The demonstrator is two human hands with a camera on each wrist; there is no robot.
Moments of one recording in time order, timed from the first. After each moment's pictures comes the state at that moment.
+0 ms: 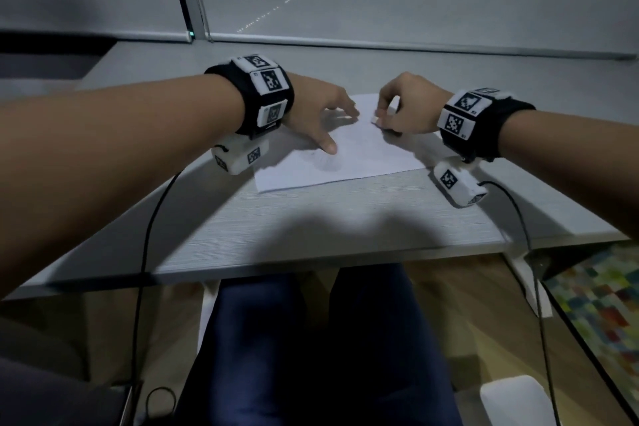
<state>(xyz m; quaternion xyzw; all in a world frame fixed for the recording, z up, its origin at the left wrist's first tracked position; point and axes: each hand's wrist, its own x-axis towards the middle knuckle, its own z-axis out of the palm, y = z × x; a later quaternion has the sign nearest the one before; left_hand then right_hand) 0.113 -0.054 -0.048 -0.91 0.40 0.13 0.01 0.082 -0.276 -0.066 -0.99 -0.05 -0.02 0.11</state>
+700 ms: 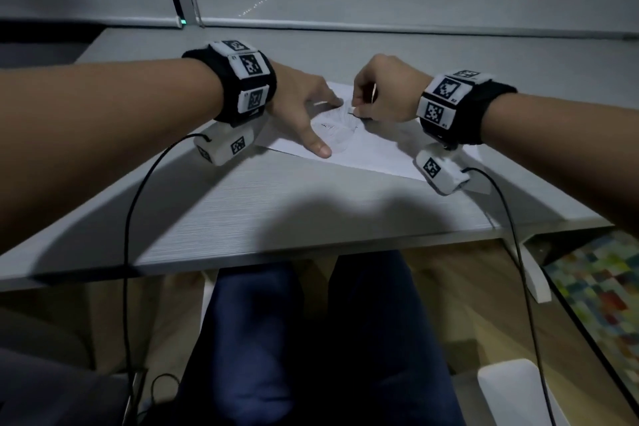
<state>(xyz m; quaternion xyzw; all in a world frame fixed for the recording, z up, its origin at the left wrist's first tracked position) 0.109 -0.046 -0.048 -0.93 0.33 0.17 0.02 0.082 -0.250 -0.069 -0.99 -0.11 -0.03 0.12</state>
